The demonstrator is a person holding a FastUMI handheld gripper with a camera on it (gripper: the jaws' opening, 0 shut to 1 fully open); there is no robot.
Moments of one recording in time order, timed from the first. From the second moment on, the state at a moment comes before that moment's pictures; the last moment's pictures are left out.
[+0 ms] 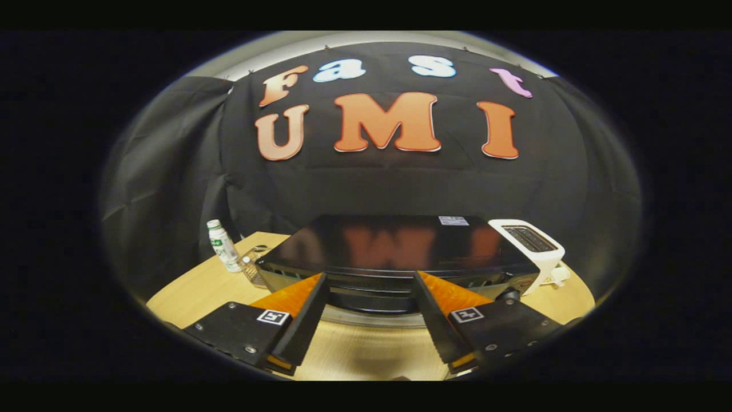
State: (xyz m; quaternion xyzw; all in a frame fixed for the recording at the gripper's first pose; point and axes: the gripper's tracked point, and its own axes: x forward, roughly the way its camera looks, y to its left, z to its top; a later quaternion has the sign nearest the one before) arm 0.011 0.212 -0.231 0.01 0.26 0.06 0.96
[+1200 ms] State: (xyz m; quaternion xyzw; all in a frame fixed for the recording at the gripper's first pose) arm -0.139 0.232 -0.351 0.08 0.54 0.13 0.83
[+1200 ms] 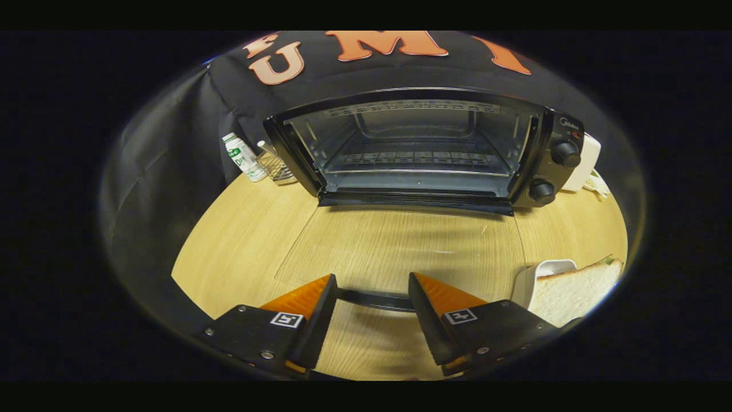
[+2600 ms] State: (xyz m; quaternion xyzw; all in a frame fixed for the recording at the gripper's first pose) arm -0.175 -0.011 -0.344 0.14 0.62 0.02 0.77
